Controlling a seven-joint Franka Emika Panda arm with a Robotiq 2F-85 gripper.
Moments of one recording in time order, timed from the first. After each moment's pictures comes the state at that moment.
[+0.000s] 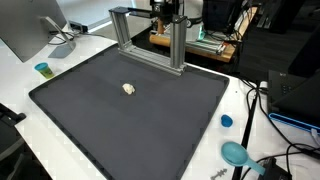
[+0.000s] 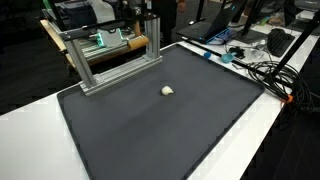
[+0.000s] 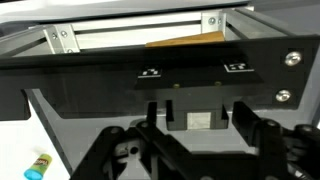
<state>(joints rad) -0.04 -0.73 0.08 -2.75 -0.07 2.20 0.16</state>
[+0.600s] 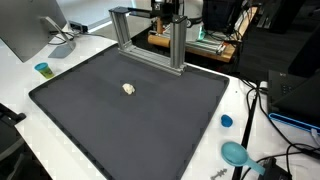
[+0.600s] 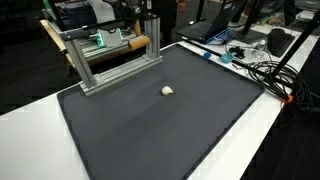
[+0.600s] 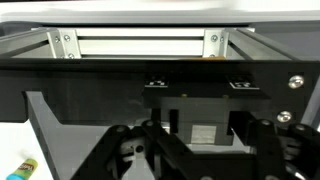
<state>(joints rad) -0.03 -0.73 0.05 -2.74 -0.06 2.14 0.06</state>
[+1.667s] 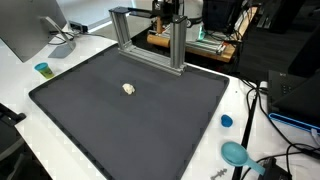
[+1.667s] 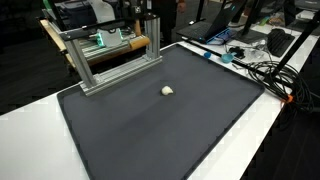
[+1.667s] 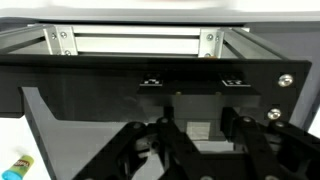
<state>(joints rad) -0.01 -0.74 0.04 -2.74 -0.06 2.13 0.06</state>
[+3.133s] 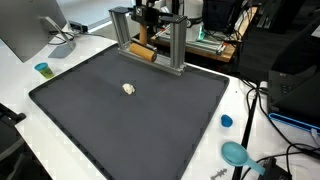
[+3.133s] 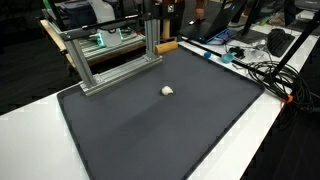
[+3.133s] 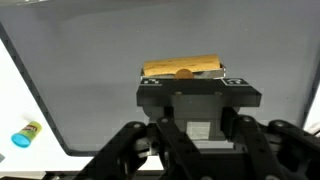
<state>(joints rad) -0.03 -0.25 0.16 -2.27 -0.16 2.17 0.36</state>
